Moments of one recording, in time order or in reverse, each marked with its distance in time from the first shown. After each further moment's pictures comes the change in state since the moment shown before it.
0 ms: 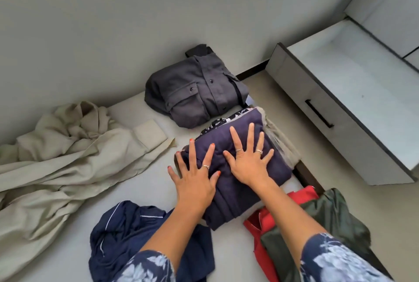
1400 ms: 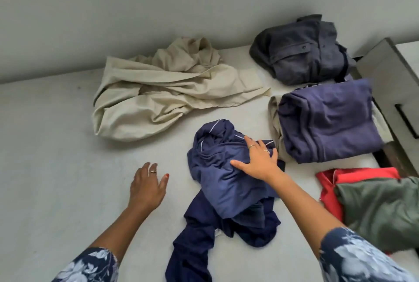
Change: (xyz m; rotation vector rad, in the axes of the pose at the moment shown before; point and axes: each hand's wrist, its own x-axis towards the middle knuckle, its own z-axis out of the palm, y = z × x) left_hand -0.245 -0.313 0.041 -0.197 0.026 -0.566; right_hand -0.155 -0.143 0.106 -0.095 -0.384 -0.293
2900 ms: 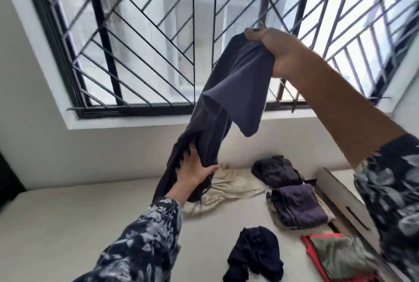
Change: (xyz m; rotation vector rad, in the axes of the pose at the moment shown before) left_hand -0.342 -0.036 -0.382 -0.399 0.471 0.414; right_hand -0.597 -0.436 -0.371 1.246 0.369 -0.675
